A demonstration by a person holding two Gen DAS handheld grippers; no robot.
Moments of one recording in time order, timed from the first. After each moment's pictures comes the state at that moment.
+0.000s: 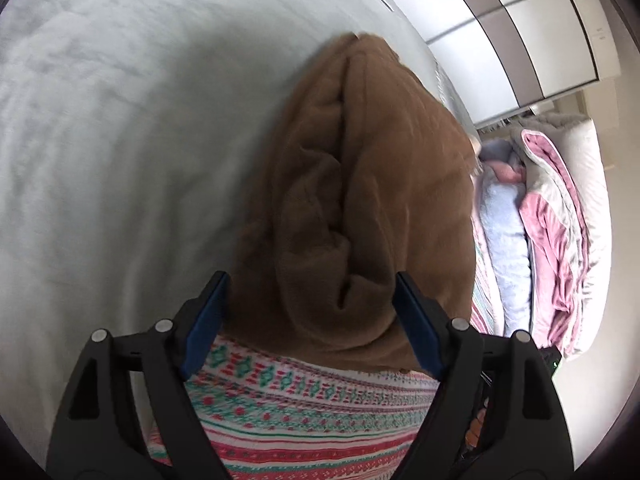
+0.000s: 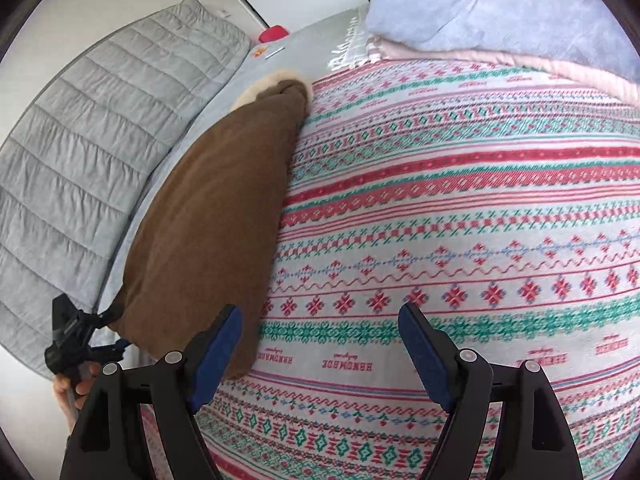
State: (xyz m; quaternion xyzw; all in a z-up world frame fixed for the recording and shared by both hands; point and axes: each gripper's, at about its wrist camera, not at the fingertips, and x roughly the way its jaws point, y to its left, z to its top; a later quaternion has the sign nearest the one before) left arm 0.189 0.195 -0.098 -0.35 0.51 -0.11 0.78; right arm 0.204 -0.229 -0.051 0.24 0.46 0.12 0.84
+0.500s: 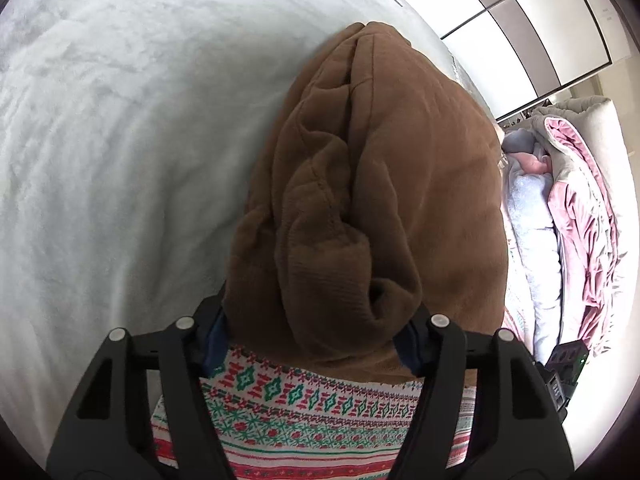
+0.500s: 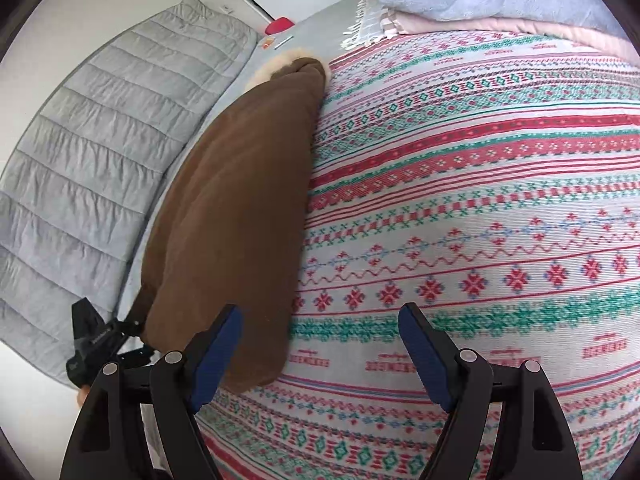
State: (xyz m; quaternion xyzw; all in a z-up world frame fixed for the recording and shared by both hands) left arm 0.187 0.181 -0.105 -0.31 0.52 -0.06 0.80; right arm 0.212 -0.204 -0.068 0.28 0.47 0.15 0.83
